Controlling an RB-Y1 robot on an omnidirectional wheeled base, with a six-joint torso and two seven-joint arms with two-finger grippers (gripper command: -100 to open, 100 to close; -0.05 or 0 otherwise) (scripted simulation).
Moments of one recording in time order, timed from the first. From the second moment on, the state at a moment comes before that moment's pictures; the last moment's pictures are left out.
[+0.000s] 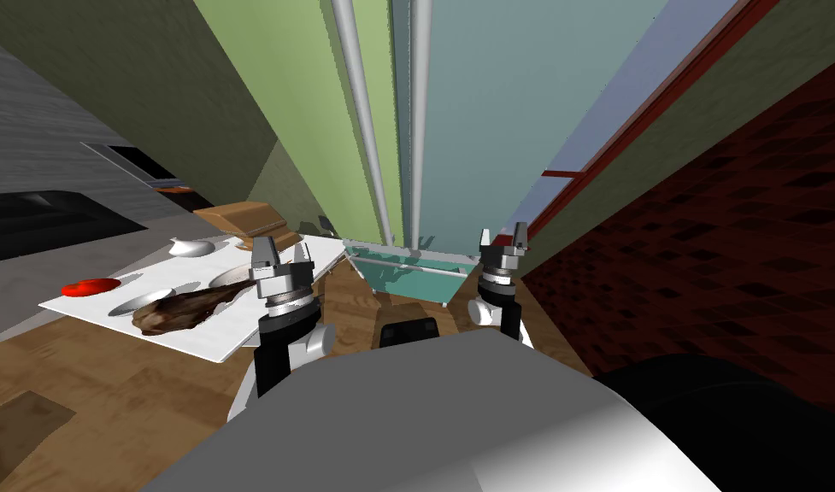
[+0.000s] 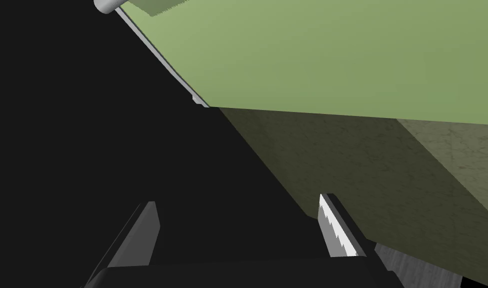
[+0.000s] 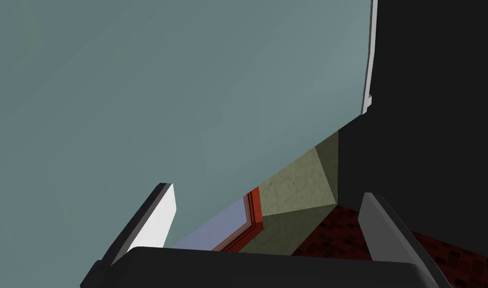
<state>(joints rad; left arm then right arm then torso) 0.53 0.00 0.06 -2.29 -0.02 -0.58 -0.08 0.50 -0.03 -0.03 -2.32 -0.11 -0.60 0.00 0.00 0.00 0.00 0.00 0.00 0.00</state>
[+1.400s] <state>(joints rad) 0.53 0.00 0.06 -2.29 -0.02 -0.58 -0.08 0.50 -0.12 -0.06 -2.30 -0.05 -0.59 0.03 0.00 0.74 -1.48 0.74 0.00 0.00</state>
